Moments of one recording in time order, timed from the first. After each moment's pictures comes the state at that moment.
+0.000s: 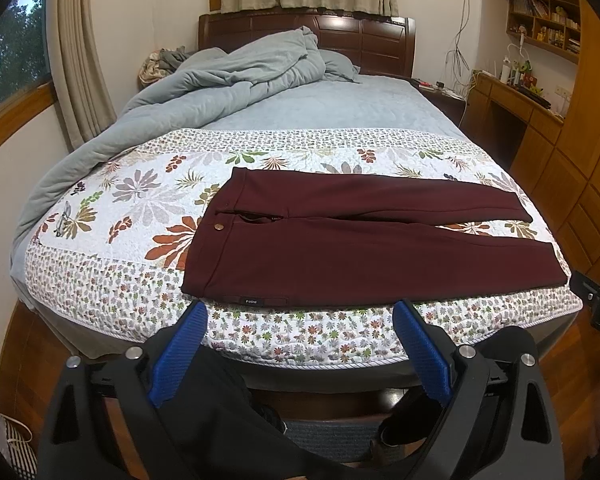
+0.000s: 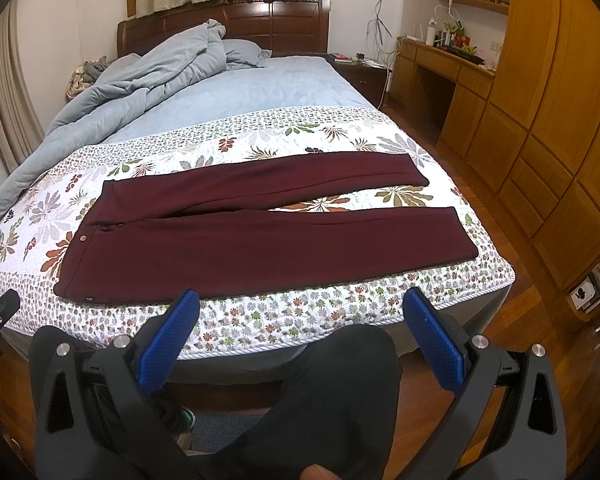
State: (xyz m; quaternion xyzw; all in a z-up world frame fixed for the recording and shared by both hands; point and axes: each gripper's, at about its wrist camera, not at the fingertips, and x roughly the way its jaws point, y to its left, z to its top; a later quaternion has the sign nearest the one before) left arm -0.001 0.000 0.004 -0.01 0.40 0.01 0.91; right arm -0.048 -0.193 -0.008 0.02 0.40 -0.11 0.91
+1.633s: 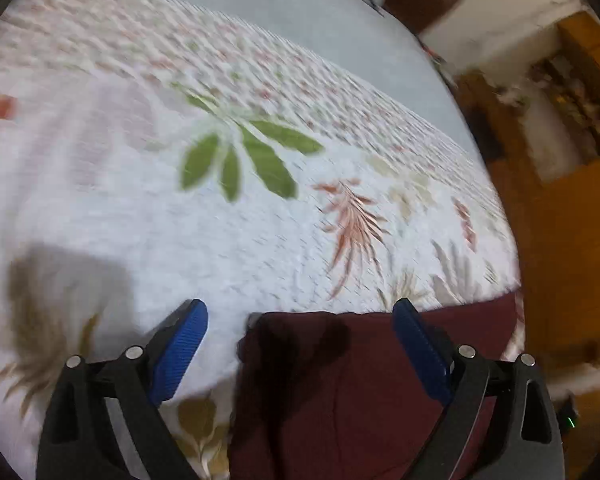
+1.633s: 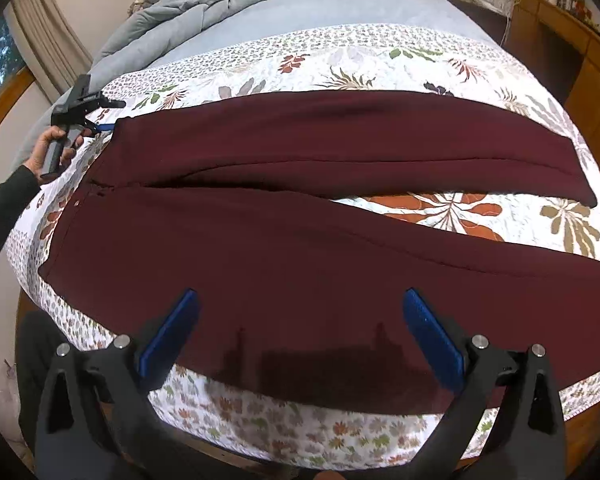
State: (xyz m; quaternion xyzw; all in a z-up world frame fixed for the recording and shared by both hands) left arm 0.548 0.251 -0.243 -0.23 0.56 -0.22 0.76; right arm 0.187 -0.228 -0.160 0.04 0.53 0.08 0.84
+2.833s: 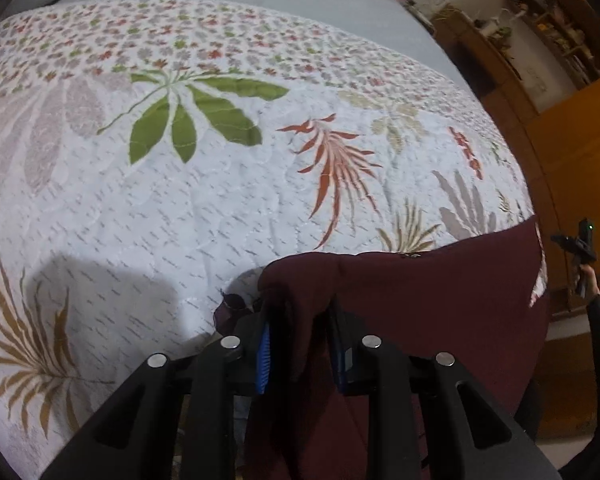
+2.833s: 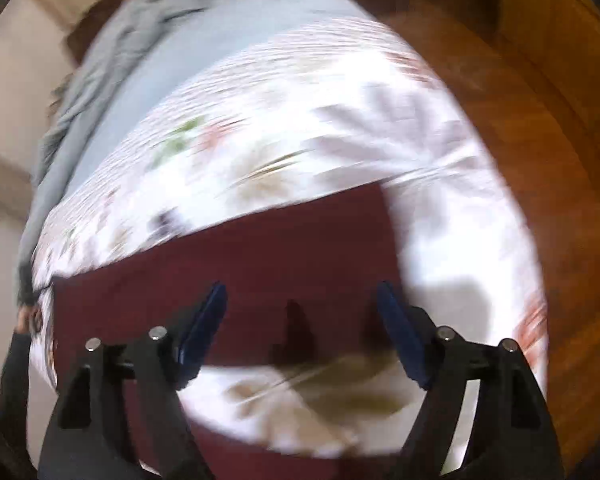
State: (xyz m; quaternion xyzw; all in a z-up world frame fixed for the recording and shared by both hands) left arm 0.532 0.221 -0.249 -0.11 0.60 -0.23 0.76; right arm 0.361 -0.621 -0.153 0.20 0.56 0.00 0.81
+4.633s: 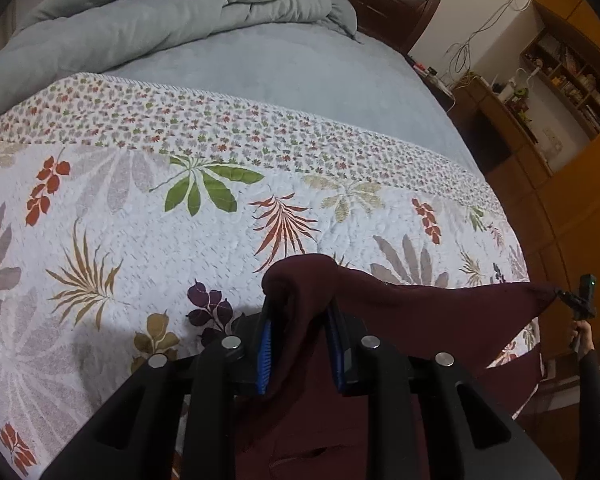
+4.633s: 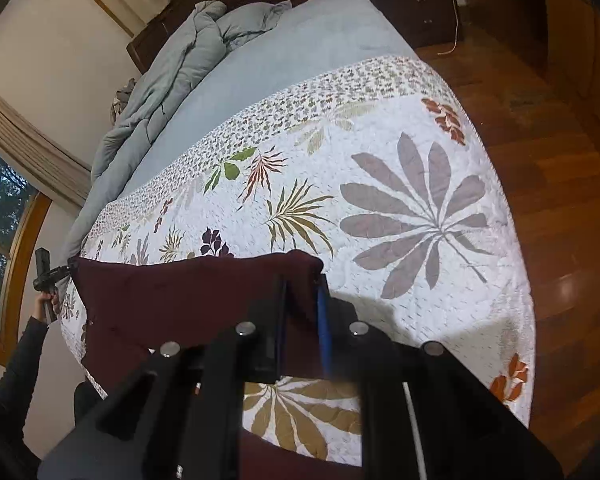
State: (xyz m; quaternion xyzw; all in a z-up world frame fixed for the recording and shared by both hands) left arm 0.466 0.199 -0.121 -0.15 0.51 -0.14 0.84; right arm 0.344 -0.637 -0.114 0.20 0.49 0.13 0.84
